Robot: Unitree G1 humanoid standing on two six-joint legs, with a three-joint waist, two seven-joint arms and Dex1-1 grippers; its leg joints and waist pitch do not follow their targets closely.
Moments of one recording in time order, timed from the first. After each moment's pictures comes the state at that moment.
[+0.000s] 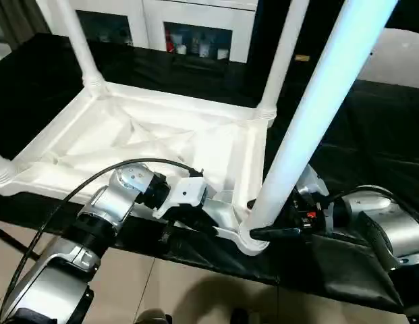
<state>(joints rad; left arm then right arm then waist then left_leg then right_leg) -0.65 0.39 -0.41 0.59 0.00 -0.13 -1.54 -0.34 -0.56 0.19 0.14 0.35 0.28 1.44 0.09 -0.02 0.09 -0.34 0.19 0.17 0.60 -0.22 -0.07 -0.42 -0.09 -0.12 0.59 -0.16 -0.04</state>
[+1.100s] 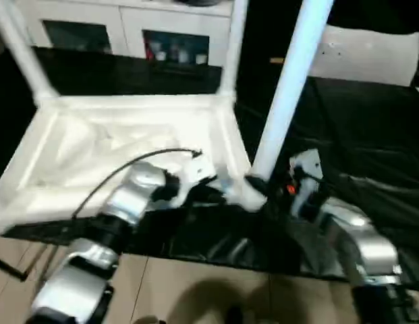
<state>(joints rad) -0.68 0.20 -0.29 0.62 0.09 0.20 -1.01 -0.26 -0.12 -0.04 0.06 0.22 0.42 0.52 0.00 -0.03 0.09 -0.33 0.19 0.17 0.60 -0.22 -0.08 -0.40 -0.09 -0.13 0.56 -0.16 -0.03</state>
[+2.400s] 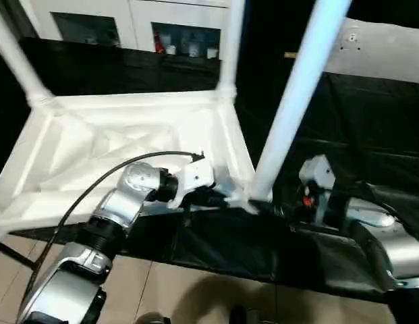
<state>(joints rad) -0.63 0.31 -0.33 0.58 0.04 -0.04 -1.25 -0.20 -0.47 0.05 0.01 0.29 0.32 1.02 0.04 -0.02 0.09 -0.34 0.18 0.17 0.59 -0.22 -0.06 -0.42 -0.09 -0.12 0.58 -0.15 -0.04</state>
